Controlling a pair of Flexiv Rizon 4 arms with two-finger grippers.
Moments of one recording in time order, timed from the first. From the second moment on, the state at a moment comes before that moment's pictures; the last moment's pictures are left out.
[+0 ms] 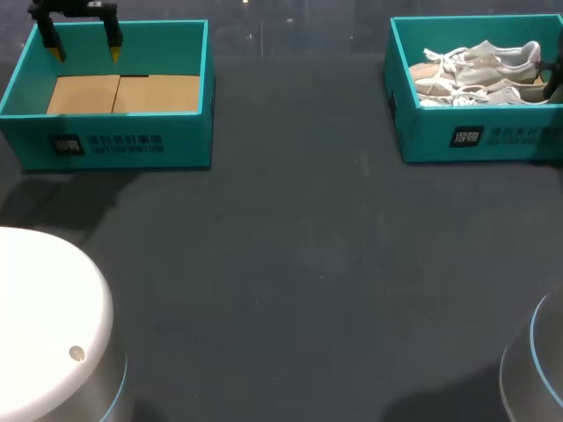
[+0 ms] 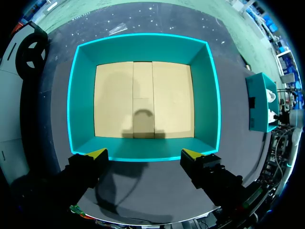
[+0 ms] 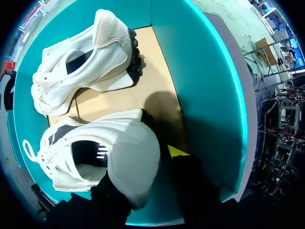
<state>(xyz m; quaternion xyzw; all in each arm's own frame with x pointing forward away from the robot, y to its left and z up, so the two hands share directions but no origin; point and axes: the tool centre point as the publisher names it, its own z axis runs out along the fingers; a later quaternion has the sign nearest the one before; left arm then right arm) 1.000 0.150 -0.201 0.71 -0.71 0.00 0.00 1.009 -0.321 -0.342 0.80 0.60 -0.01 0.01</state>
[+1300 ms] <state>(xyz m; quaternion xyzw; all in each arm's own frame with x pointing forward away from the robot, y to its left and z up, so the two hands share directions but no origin) 1.000 0.150 -0.201 0.71 -0.71 0.00 0.00 1.020 -0.328 -0.295 0.82 0.56 -0.02 0.01</state>
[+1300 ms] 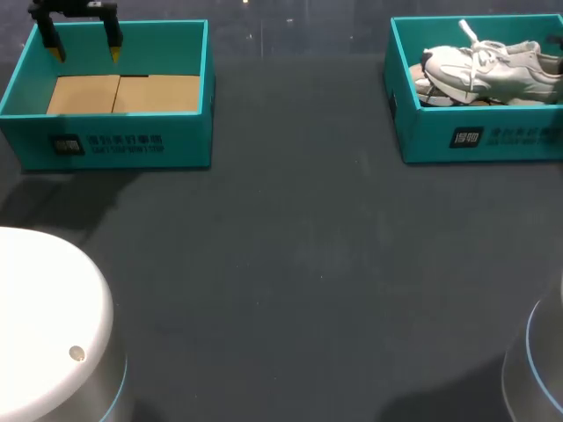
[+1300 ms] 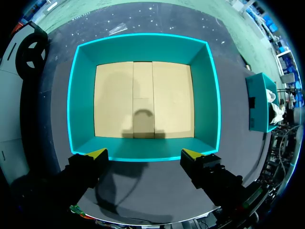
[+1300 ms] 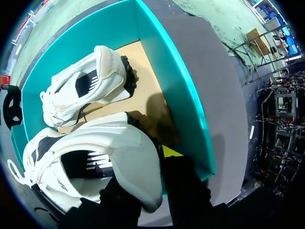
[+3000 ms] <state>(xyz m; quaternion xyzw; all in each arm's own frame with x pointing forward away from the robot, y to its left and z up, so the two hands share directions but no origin) 1.000 0.150 -0.201 0.71 -0.71 0.00 0.00 0.961 -0.279 -0.144 0.84 0.53 -0.06 0.09</state>
